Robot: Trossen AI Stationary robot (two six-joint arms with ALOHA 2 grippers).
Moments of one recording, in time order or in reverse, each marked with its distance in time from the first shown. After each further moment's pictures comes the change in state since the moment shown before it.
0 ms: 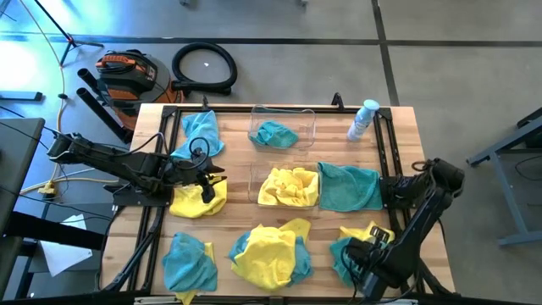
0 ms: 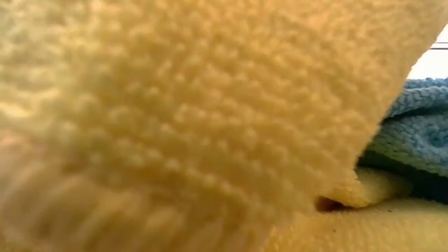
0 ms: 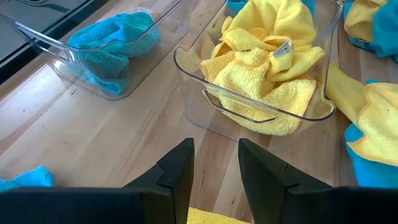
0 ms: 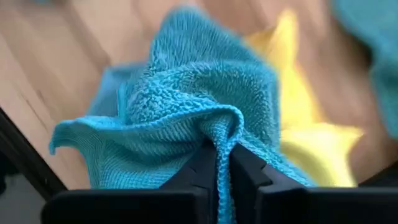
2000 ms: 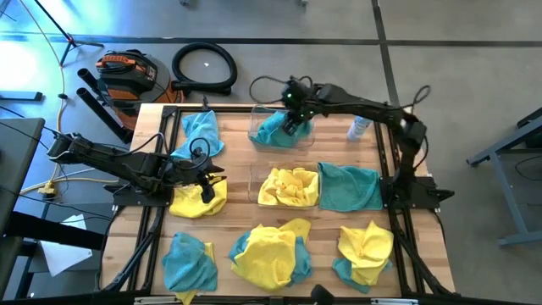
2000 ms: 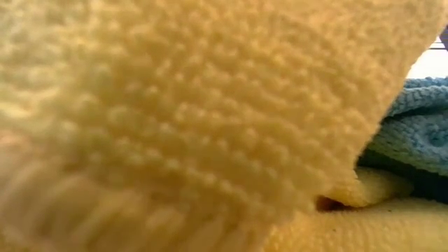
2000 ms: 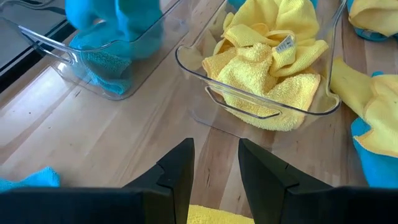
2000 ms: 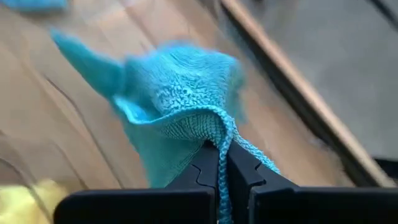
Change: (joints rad) left arm 0.000 0.000 0.000 -0.013 -0.005 0.029; right arm -1.462 0.142 0.433 0.283 -0.065 -1.371
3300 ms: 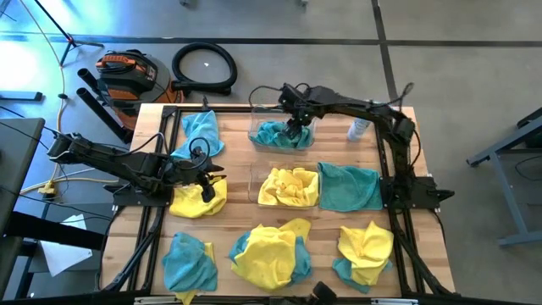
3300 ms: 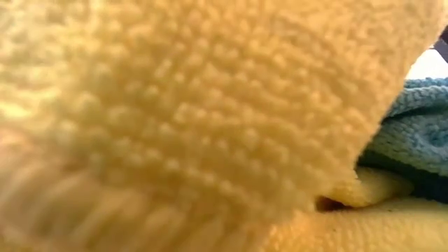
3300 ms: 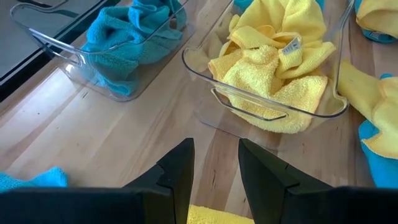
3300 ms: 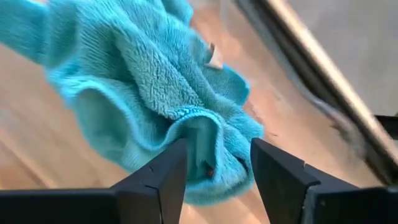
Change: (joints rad) left arm 0.000 0.000 0.000 -0.003 -0.024 0.000; right arm -0.027 0.100 0.003 -0.088 0.030 0.034
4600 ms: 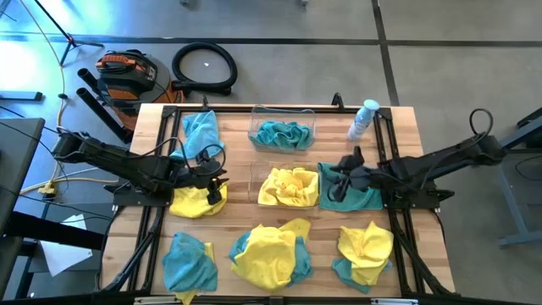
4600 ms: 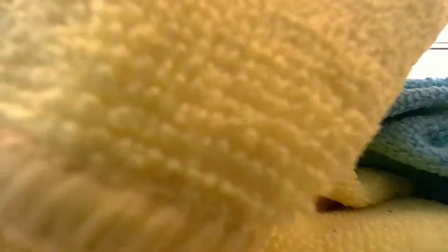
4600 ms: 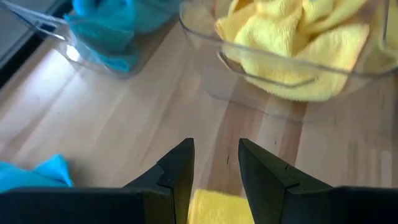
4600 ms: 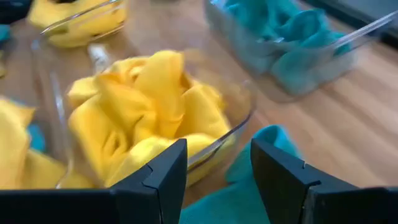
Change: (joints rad) left arm 0.010 0.170 0.024 -0.004 -0.008 0.035; right arm 0.723 -1.061 -1.163 0.597 0.367 0.440
